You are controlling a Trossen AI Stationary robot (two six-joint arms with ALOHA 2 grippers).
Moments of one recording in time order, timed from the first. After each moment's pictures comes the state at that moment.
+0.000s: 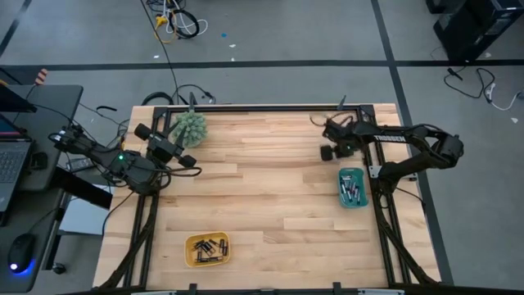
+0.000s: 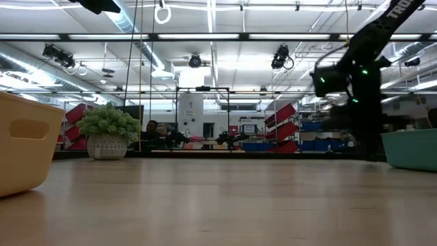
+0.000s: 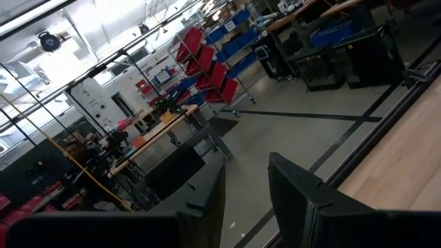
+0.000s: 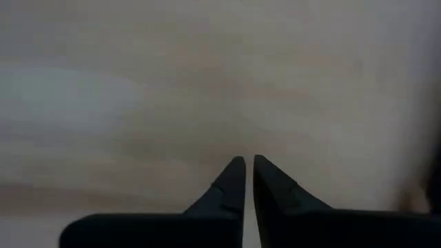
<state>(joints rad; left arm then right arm) -0.45 0.73 0.75 -0.24 -1.57 0.31 -0.63 1.37 0.61 -0.80 0.13 0.81</state>
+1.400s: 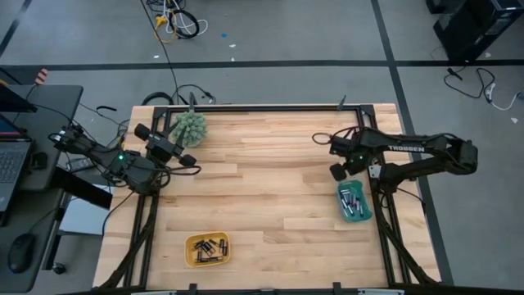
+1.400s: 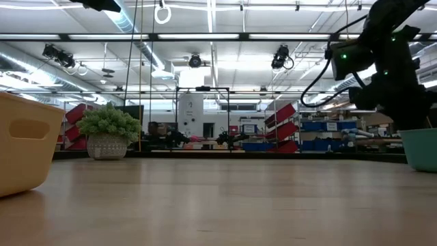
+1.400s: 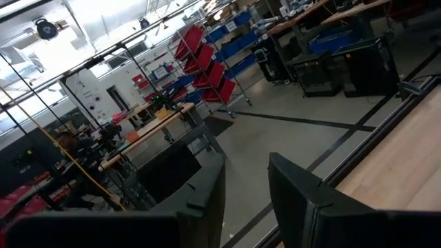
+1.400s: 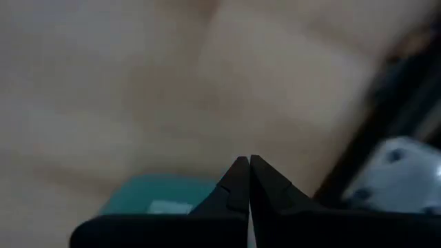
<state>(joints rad) -0.45 0.73 0.75 -0.23 -1.57 0.25 -0.38 1.16 0.64 -1.14 -0.08 0.82</state>
